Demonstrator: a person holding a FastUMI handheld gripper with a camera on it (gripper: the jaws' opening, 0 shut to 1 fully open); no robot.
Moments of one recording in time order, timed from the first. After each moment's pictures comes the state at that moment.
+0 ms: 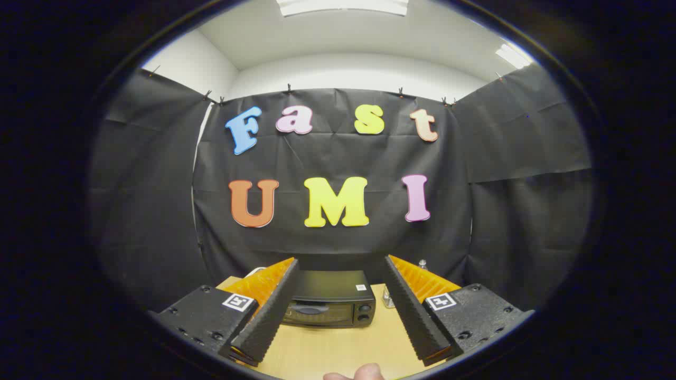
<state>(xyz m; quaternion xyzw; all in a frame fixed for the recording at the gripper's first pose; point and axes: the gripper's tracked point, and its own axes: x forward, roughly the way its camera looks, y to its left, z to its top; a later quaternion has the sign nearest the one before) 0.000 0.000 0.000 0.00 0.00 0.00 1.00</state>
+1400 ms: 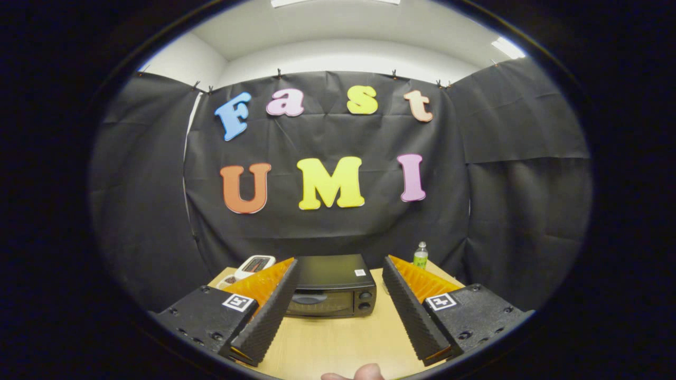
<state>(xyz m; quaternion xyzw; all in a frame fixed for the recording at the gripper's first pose) 0.028 0.005 -0.053 0.01 0.07 0.00 1.00</state>
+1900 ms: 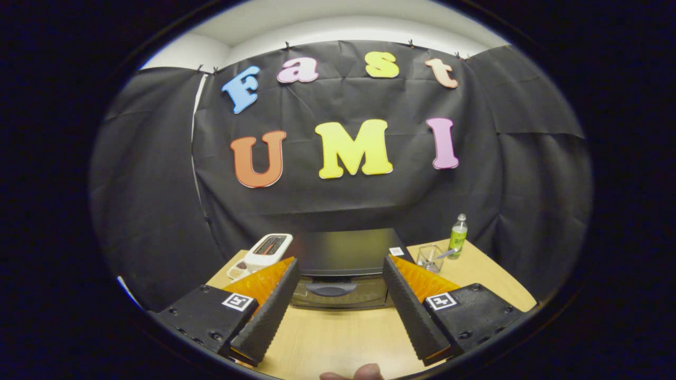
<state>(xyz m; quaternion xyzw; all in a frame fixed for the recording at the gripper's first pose) 0.124 0.055 -0.134 0.03 0.14 0.05 0.99</state>
